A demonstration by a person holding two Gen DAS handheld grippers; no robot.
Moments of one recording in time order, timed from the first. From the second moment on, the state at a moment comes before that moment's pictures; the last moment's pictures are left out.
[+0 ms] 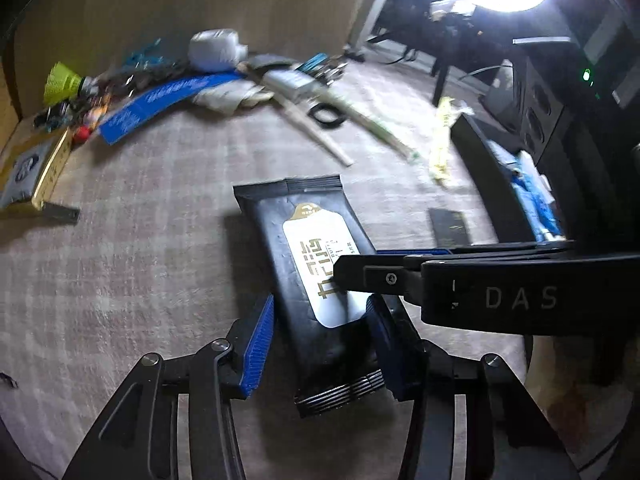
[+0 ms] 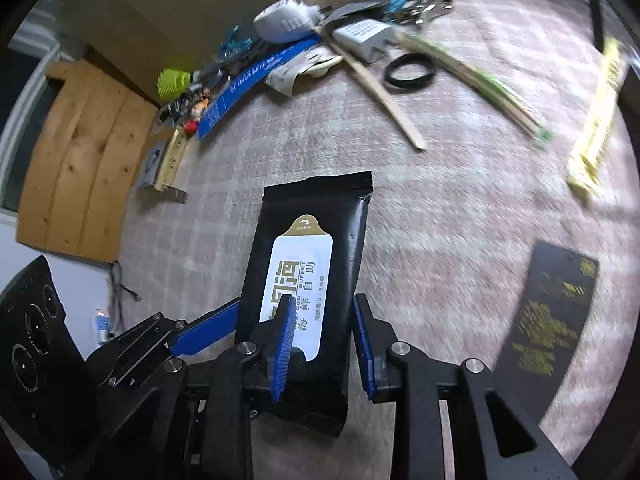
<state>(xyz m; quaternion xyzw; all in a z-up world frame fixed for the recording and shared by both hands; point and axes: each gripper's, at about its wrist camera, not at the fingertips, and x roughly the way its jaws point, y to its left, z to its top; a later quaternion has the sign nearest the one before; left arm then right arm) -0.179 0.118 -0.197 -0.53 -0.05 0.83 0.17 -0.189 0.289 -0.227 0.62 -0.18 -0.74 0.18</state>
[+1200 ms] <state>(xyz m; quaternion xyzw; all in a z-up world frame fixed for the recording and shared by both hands) -0.124 0.428 -0.128 -0.48 0.06 0.79 0.37 -0.036 0.589 -0.157 0.53 -0.28 -0.80 -0.02</state>
